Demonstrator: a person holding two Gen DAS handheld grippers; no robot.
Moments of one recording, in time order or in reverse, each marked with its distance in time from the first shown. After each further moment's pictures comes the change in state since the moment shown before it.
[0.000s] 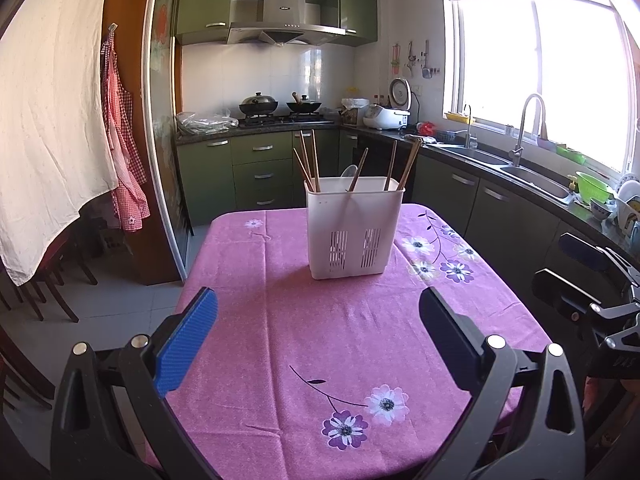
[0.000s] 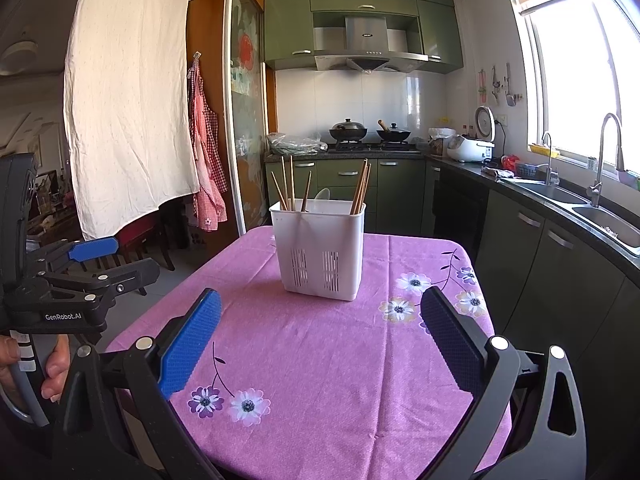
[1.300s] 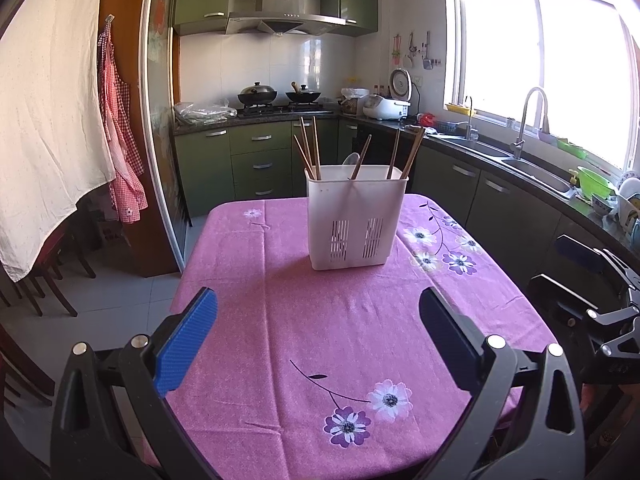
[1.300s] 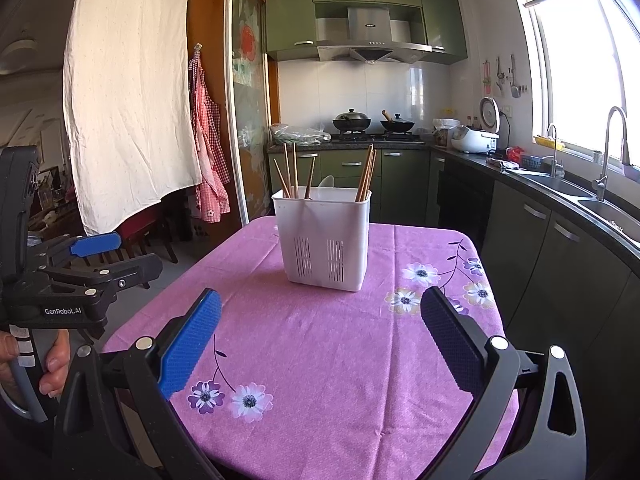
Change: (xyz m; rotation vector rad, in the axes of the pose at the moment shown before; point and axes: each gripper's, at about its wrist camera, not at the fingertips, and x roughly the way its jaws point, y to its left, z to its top) left arm 0.013 0.002 -0.002 -0.001 0.047 -0.008; right arm 0.012 0.003 -0.009 0.004 0.034 0.015
